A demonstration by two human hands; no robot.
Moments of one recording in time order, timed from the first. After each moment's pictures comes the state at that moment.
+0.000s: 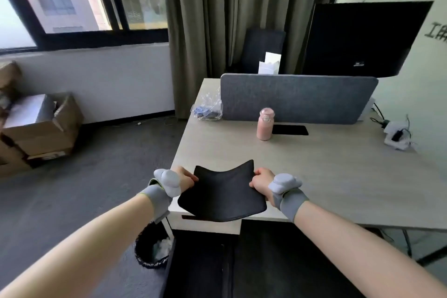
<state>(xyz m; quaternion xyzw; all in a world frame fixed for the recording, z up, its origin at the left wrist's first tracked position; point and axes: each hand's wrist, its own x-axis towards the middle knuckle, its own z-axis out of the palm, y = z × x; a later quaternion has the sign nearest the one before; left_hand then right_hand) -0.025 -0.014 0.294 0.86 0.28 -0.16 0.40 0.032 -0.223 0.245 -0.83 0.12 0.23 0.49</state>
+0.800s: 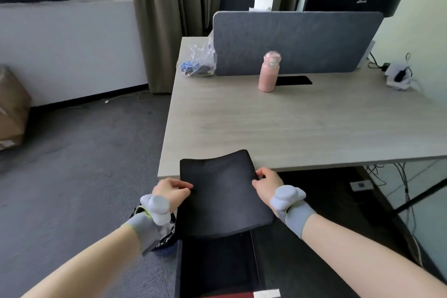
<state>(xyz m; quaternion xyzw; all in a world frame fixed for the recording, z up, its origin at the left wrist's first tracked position) -0.081 0.070 0.079 0.85 0.24 -0.12 0.45 -0.044 -0.148 0.065 -0.88 0.17 0.14 0.42</state>
